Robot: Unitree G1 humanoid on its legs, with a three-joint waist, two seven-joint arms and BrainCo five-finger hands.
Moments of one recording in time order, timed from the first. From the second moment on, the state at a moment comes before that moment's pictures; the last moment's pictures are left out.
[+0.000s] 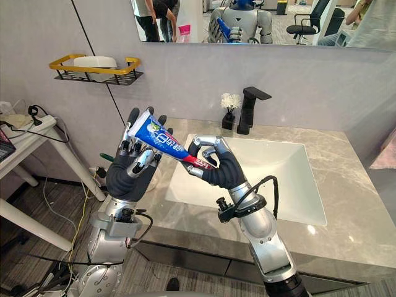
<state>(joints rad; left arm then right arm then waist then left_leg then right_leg) 0.10 0.21 -0.42 -0.60 -0.86 -0.22 0.00 -0.04 -0.24 0.27 -0.44 -0.08 -0.21 0.07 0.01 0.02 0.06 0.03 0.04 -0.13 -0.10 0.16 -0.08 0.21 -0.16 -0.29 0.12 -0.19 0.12</state>
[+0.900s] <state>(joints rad) 0.00 0.22 -0.43 -0.54 -0.88 -0.23 0.00 -0.07 -0.30 0.31 -0.38 -0.08 -0.22 0.11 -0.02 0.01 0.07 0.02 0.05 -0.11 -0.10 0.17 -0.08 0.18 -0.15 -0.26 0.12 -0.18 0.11</state>
